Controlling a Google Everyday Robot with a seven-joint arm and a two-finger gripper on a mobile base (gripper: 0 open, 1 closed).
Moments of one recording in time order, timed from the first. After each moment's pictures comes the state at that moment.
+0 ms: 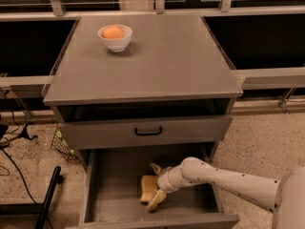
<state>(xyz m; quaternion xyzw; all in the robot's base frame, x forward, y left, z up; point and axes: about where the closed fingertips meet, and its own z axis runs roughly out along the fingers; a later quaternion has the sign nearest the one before) 0.543 0.001 0.357 -0.64 0.67 0.22 0.32</state>
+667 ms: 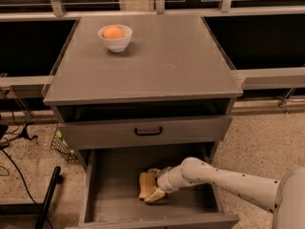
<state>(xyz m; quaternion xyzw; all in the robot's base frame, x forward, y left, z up) 0.543 0.001 0.357 -0.63 0.67 0.22 0.32</state>
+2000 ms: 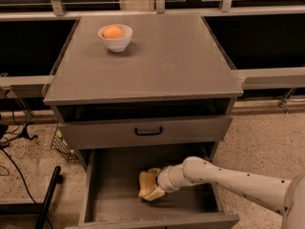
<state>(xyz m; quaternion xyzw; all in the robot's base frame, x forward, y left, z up) 0.538 -0.001 0.380 -0.62 0.68 0.22 0.32</state>
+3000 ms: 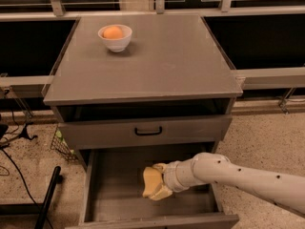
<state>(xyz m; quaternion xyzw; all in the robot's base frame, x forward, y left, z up) 0.499 -0.019 0.489 -0.64 0.68 0.17 0.32</state>
